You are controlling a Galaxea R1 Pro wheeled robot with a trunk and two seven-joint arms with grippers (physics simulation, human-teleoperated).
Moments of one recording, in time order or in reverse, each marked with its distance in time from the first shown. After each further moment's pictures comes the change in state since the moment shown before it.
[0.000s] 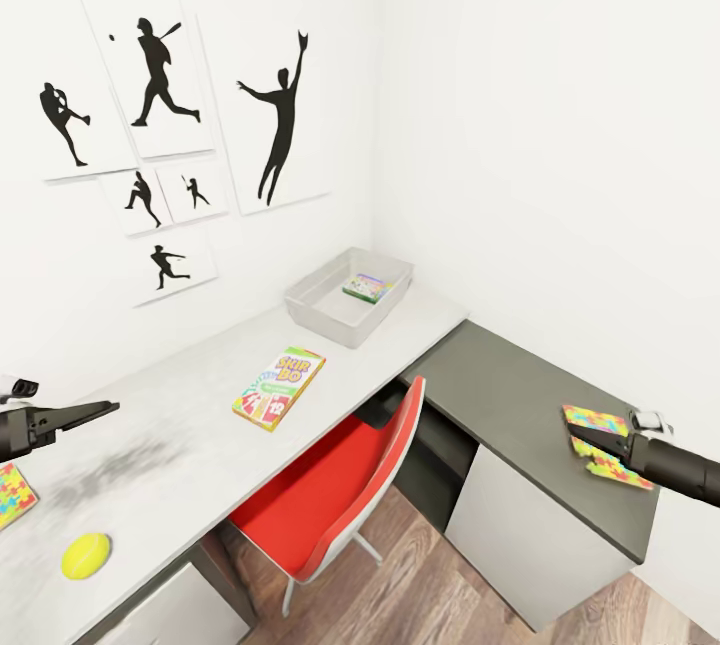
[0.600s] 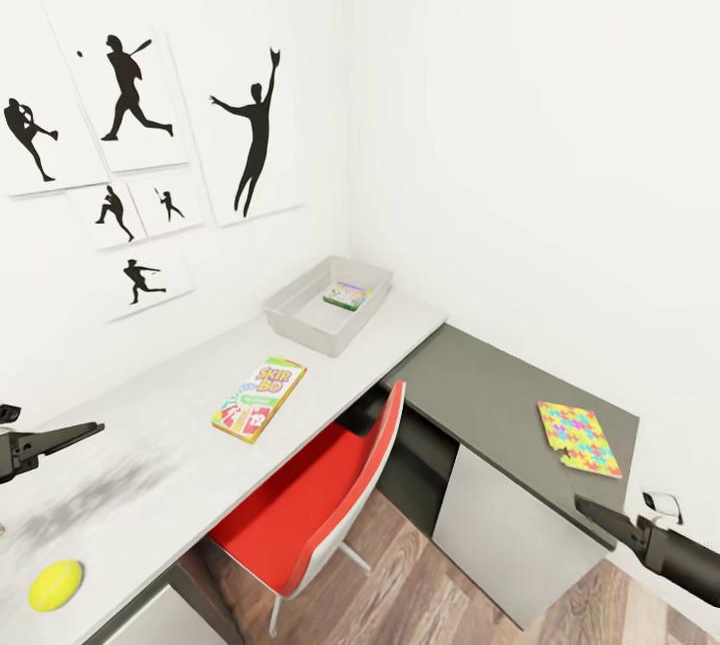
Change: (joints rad) left arm 0.079 -0.001 0.061 0.030 0.000 -0.050 0.000; right arm 0.285 0.091 -0.063 -0.064 -0.165 -0.205 0.003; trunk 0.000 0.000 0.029
